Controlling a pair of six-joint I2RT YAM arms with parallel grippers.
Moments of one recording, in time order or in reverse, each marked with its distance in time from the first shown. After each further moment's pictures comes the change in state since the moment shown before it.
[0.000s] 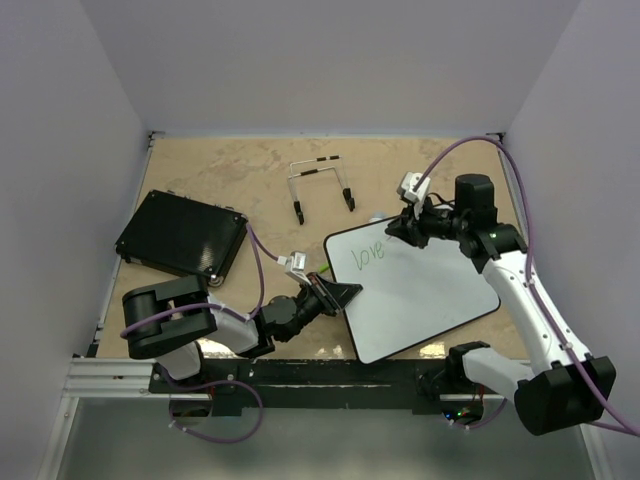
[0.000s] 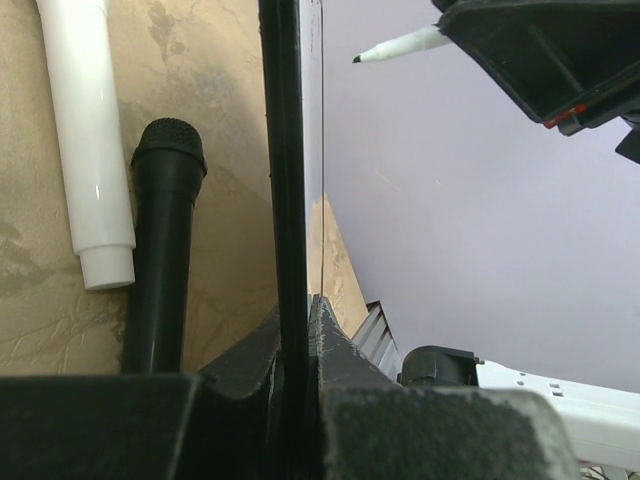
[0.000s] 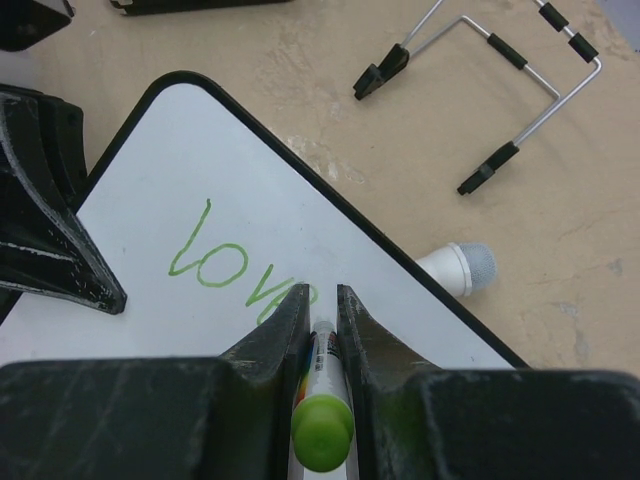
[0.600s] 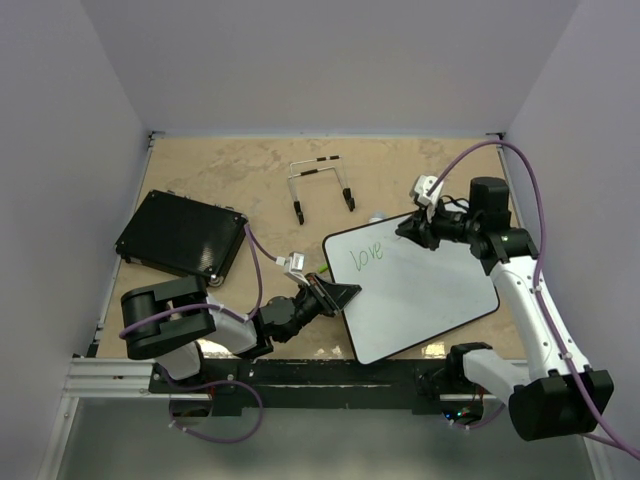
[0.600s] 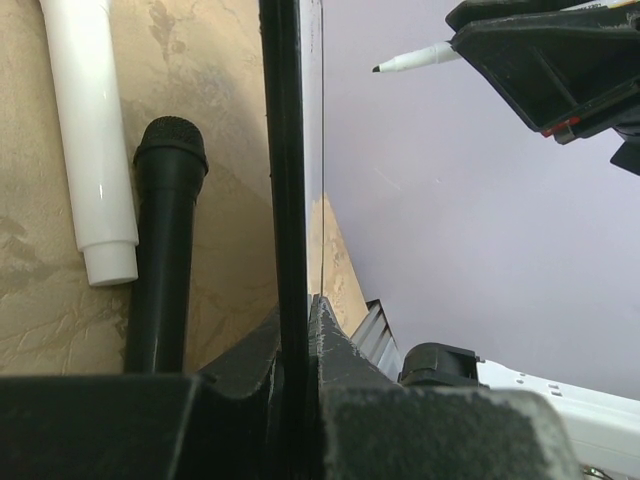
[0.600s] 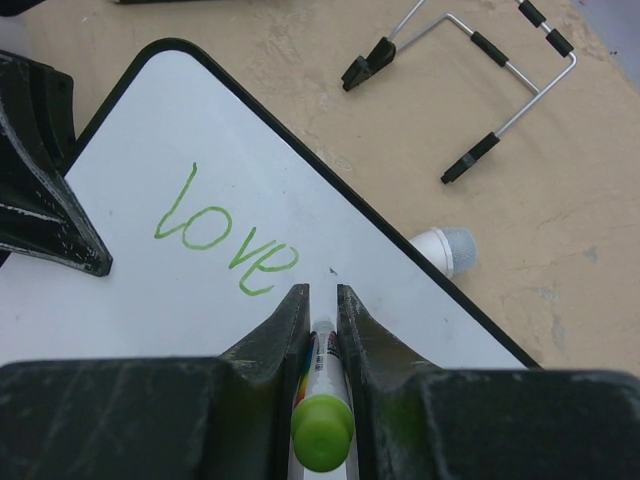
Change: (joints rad) left arm 0.000 -0.008 -0.017 0.011 0.000 0.000; right arm -0.100 -0.048 -0.005 -0.059 -0.076 -0.089
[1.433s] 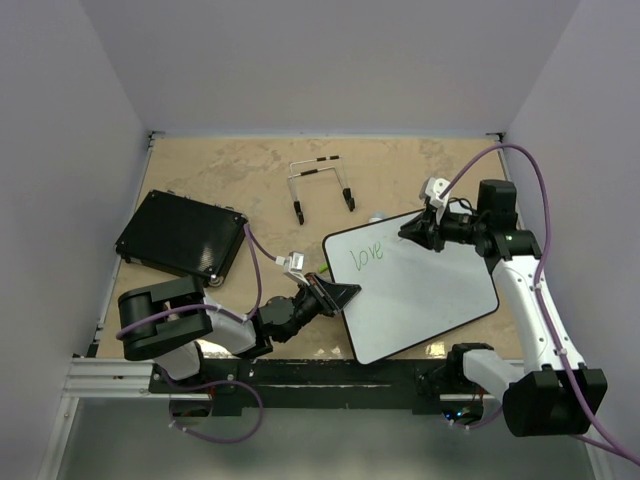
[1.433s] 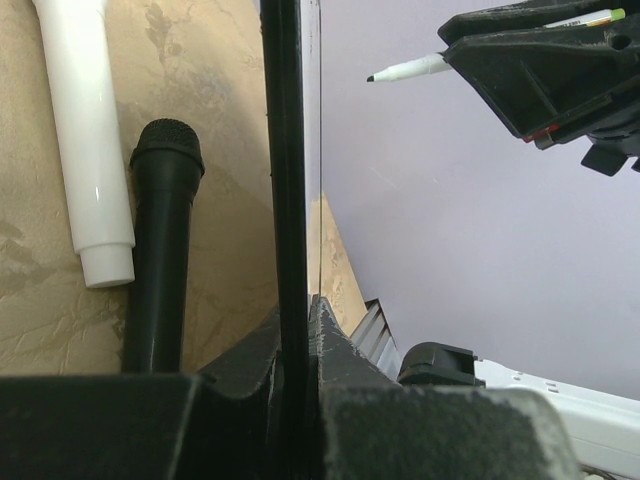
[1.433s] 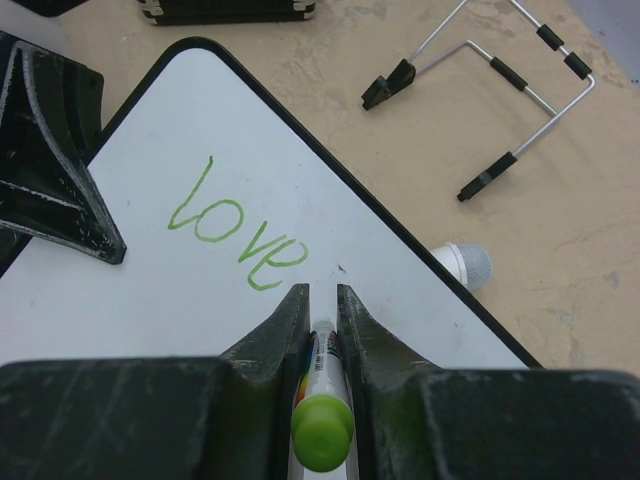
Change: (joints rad) left arm 0.000 -0.017 -0.001 -0.008 0.000 0.008; right arm -0.090 0.010 -0.029 -0.002 -0.161 -0.058
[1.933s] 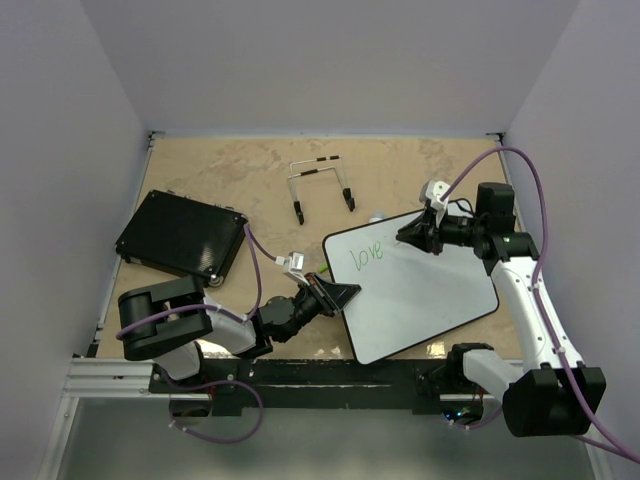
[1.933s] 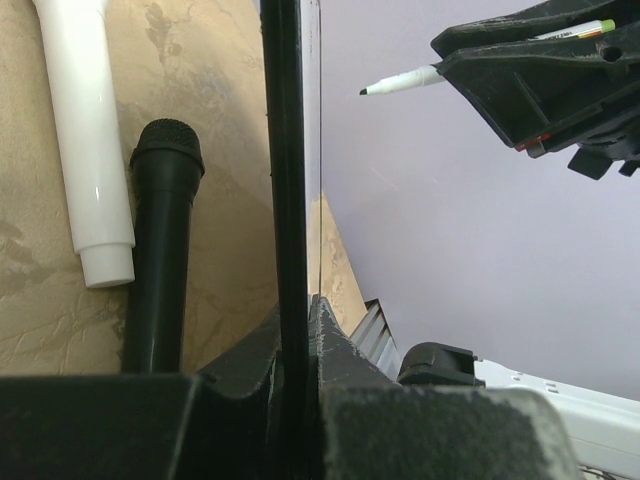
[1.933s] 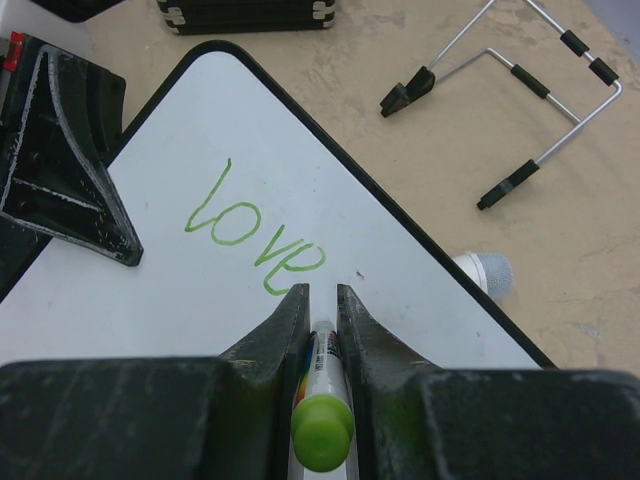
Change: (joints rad) left arm 0.000 0.000 0.000 0.000 0.000 -0.001; right arm -0.002 -0.002 -0.035 0.027 -0.054 0.011
